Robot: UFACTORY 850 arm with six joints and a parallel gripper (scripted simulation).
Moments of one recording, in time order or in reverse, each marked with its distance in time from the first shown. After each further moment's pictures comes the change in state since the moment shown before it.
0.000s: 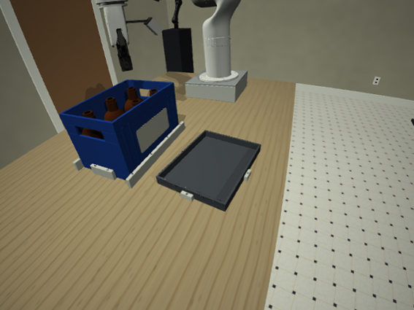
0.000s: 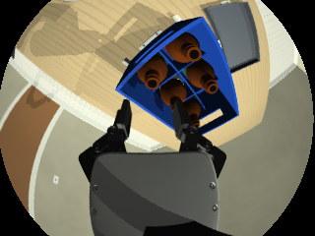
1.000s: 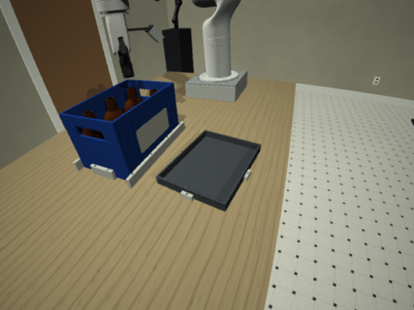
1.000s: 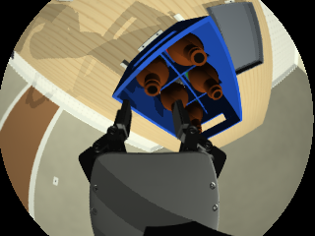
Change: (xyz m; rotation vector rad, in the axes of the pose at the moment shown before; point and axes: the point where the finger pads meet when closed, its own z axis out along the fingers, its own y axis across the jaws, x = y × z) arm 0.000 0.000 0.020 0.000 0.000 0.000
